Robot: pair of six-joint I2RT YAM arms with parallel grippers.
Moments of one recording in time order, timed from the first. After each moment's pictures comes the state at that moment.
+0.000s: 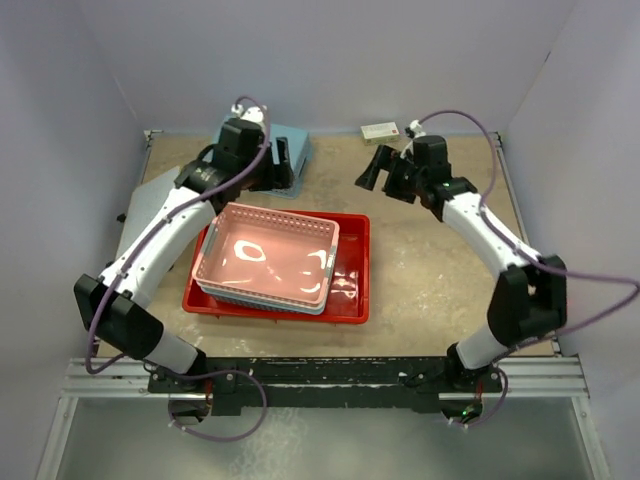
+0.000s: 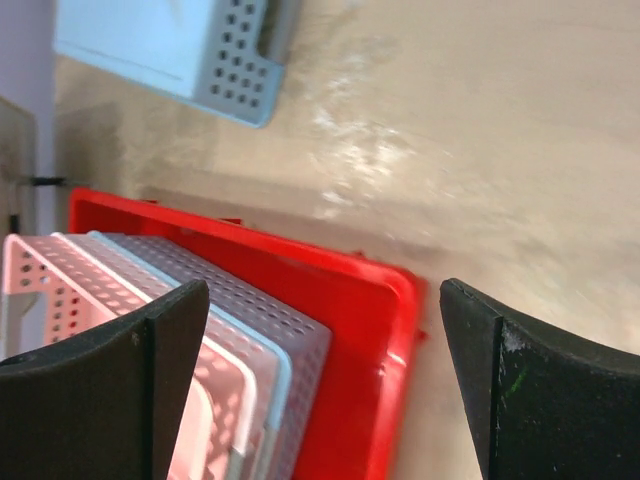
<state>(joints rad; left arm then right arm) -0.44 1.51 1.56 -0.66 -0.07 -0.43 0.29 1.62 1.29 -0.26 -0.27 0.57</state>
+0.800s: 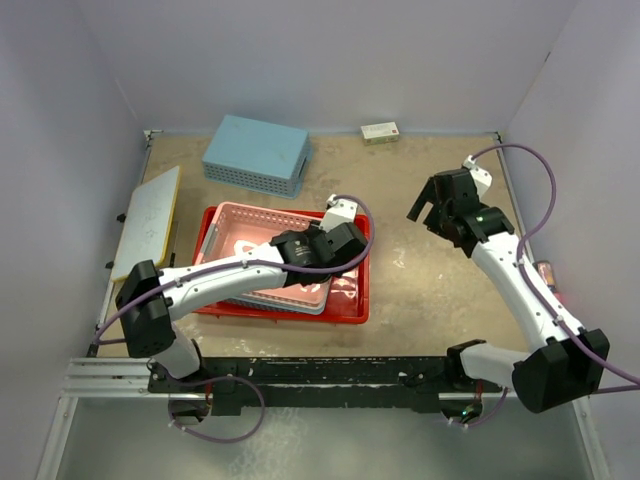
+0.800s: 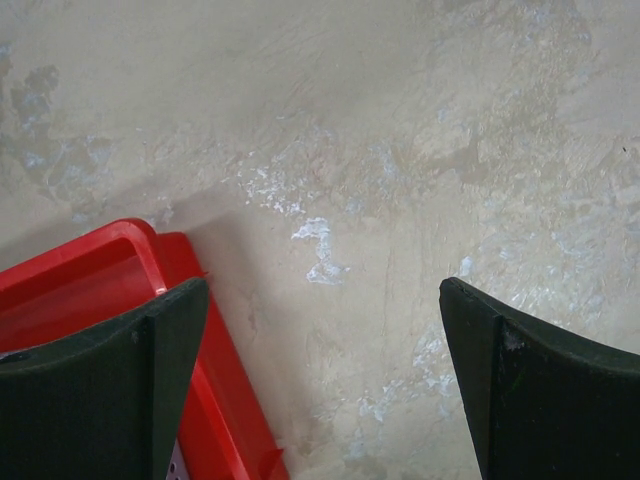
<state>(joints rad) -1.11 1.60 1.37 -0.74 -0.60 -0.60 0.29 1.19 1.11 -0.76 0.38 0.68</state>
